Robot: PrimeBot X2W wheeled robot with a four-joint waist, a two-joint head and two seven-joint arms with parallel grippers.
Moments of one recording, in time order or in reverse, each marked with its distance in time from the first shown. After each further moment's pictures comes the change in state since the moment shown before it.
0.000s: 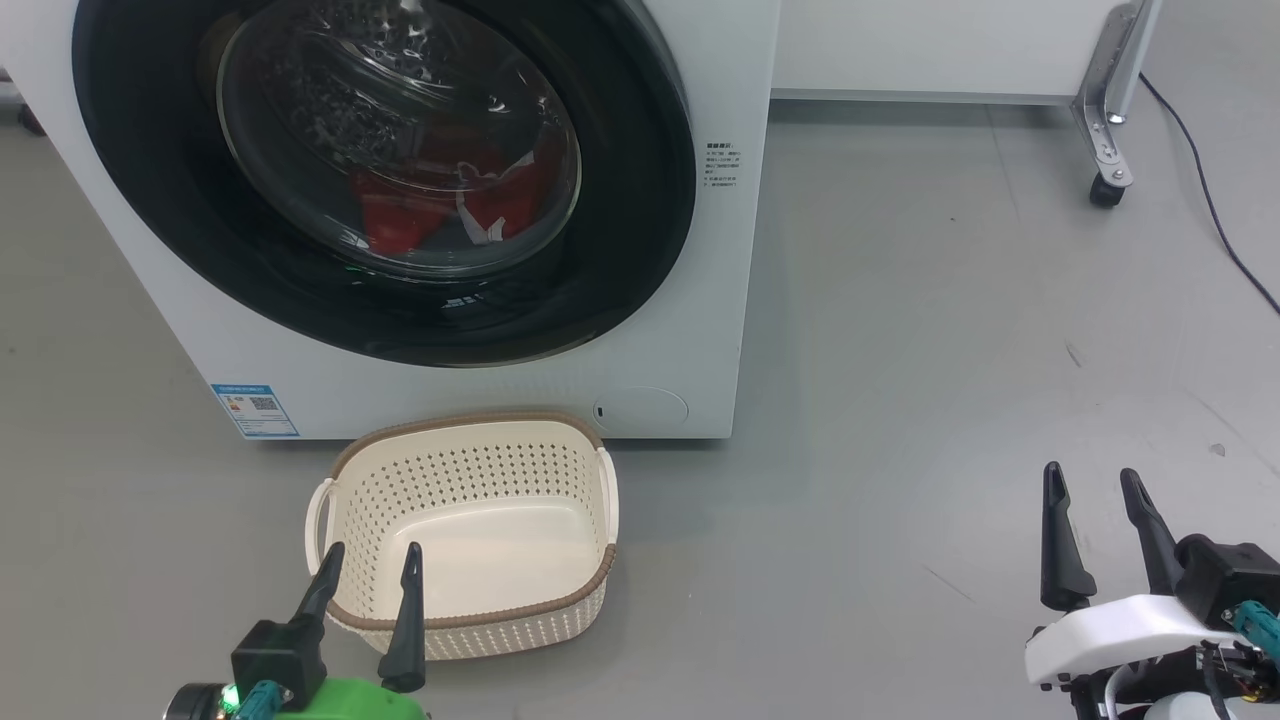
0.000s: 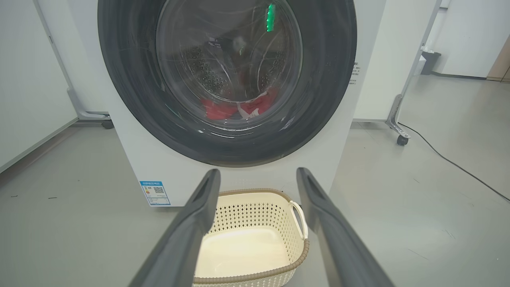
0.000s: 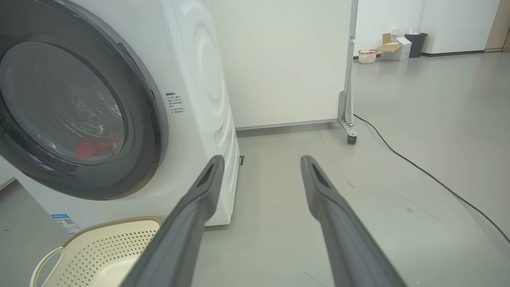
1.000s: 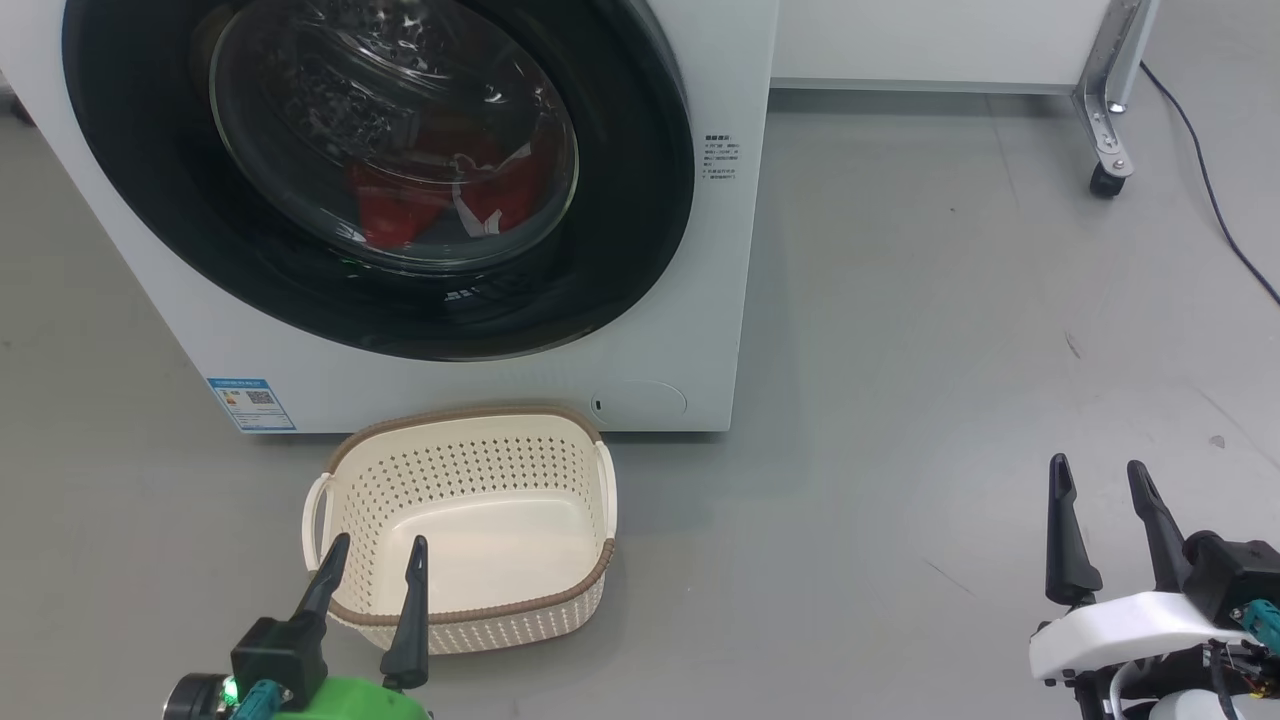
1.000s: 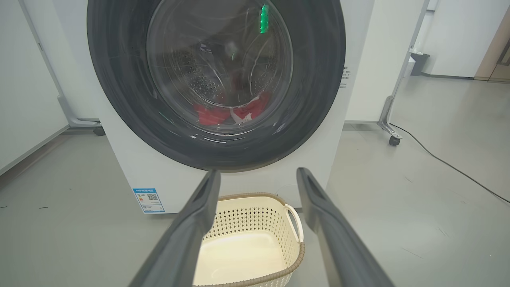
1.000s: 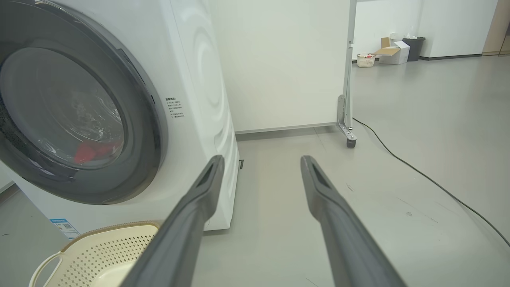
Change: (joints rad) left arm 0.006 0.000 0.007 -0.035 0.019 -0.028 0.000; right arm 0.004 0.000 -0.007 -0.028 0.000 0.000 -0.006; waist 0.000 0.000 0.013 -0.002
